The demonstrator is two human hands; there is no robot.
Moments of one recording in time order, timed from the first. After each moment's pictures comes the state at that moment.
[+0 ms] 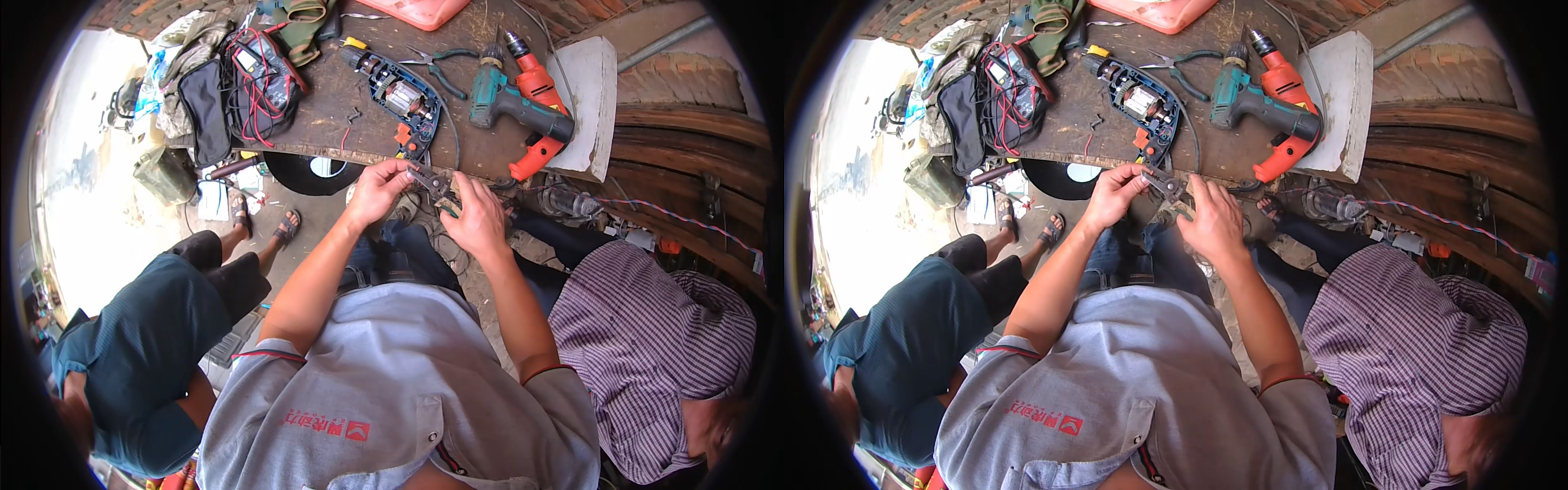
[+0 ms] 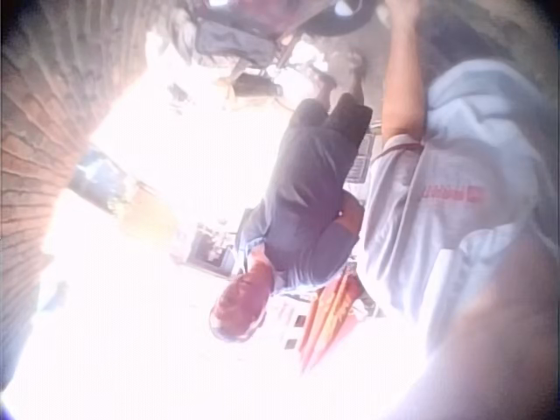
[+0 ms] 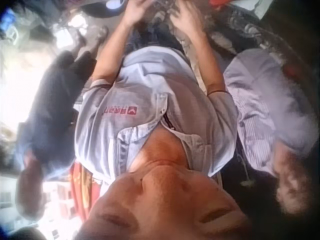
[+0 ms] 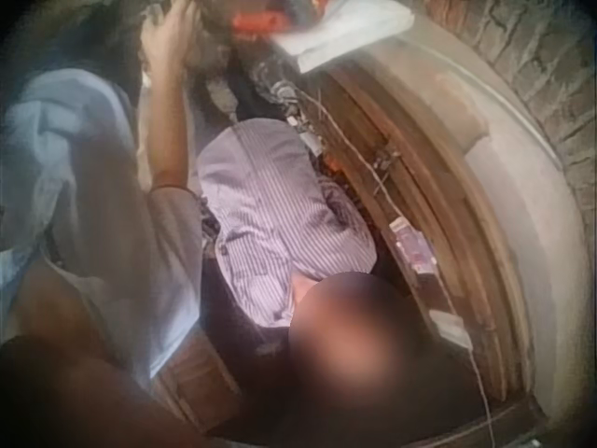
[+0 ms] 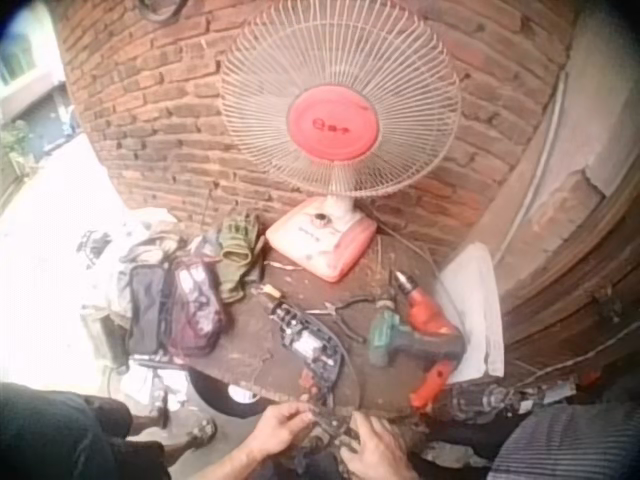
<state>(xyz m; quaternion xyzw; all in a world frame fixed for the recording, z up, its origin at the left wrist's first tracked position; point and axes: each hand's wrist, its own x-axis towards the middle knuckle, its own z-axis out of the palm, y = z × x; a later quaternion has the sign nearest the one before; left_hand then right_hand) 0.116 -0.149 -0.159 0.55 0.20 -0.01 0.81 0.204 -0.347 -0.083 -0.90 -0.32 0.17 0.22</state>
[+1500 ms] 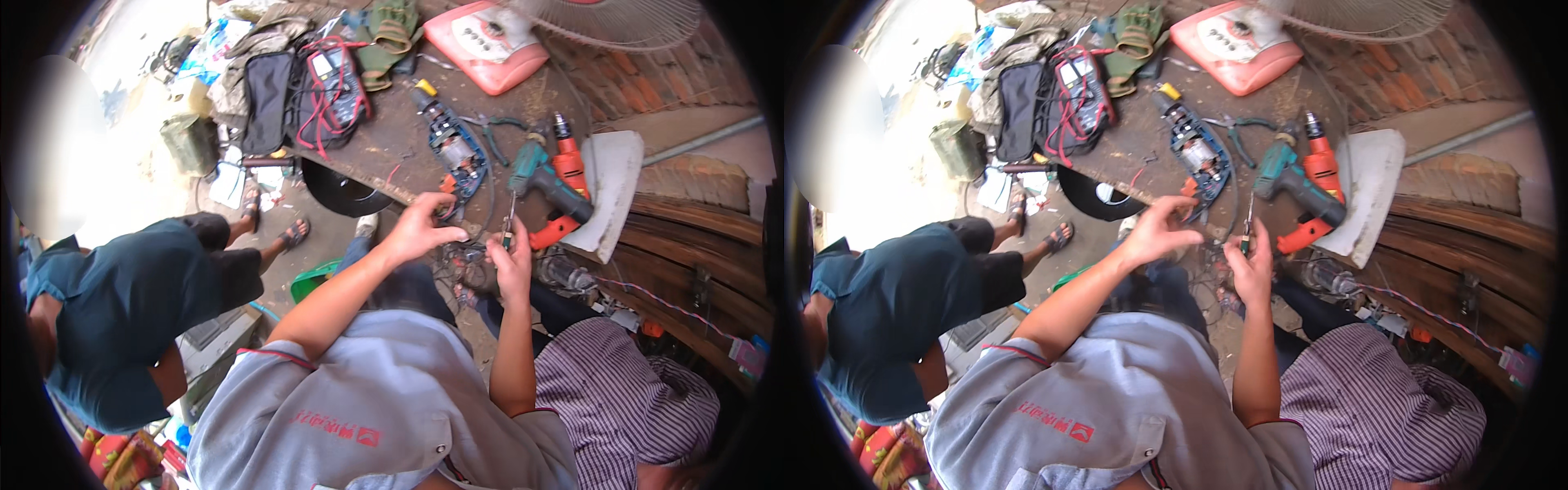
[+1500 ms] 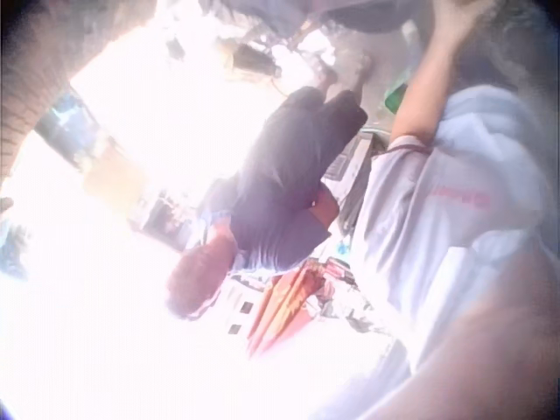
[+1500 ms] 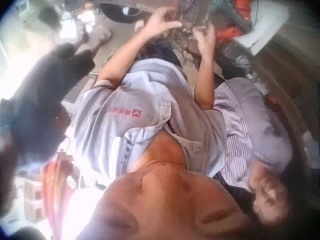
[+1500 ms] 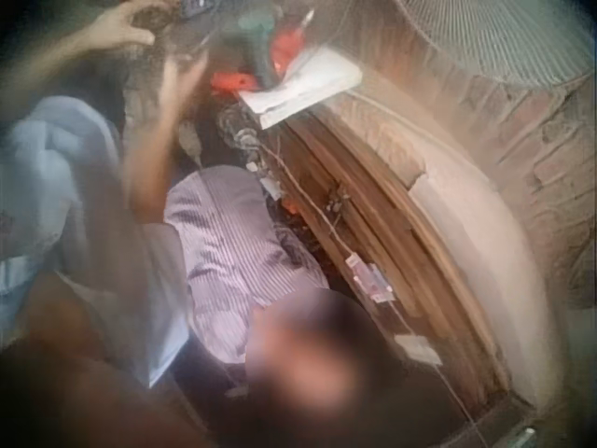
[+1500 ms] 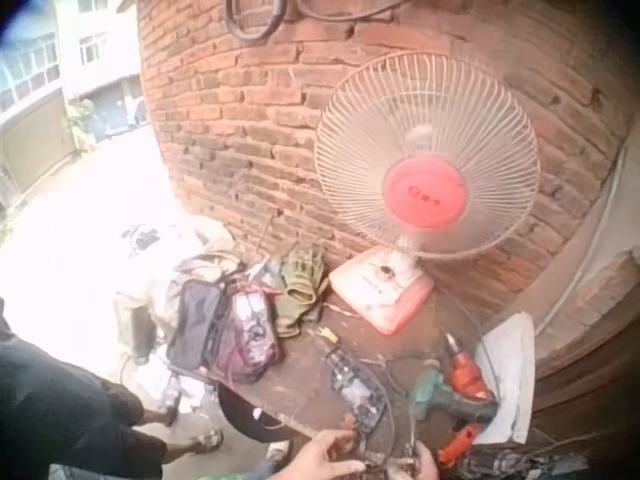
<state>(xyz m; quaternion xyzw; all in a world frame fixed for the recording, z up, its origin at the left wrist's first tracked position) 0.126 -0.157 -0.131 0.68 0.23 0.08 0.69 0.234 -0.349 -0.079 -0.72 -0.06 0.34 0.60</state>
